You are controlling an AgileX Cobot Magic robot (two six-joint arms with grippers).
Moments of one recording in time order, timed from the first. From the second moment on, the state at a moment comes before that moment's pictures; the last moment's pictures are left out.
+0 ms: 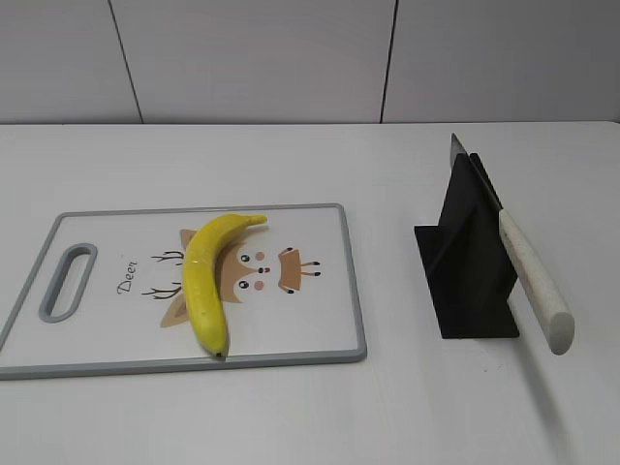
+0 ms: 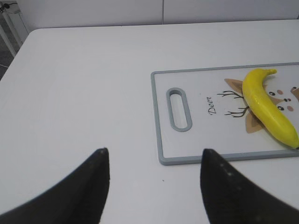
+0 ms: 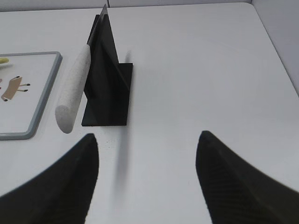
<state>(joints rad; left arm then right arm) -0.08 0.02 -0.51 -0.05 1.05 0.10 0.01 0.00 -0.42 0.10 0.94 0.00</state>
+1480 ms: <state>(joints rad) -0.08 0.02 -0.51 -0.05 1.05 0.10 0.01 0.00 -0.42 0.10 0.94 0.00</state>
